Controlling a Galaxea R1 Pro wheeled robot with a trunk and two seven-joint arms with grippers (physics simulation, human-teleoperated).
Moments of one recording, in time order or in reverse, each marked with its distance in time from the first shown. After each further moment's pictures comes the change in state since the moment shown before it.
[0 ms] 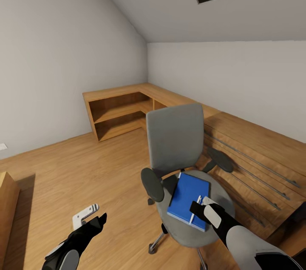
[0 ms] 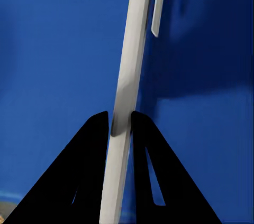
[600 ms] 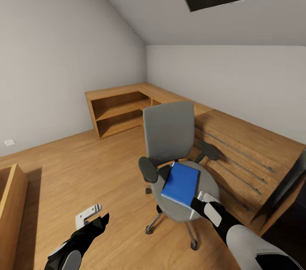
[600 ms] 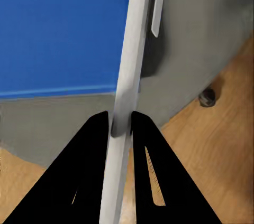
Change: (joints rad) left arm 0.000 0.001 -0.025 0.002 0.000 0.000 0.000; right arm 0.001 -0.002 -0.001 -0.027 -0.001 -0.042 -0.001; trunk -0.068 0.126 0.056
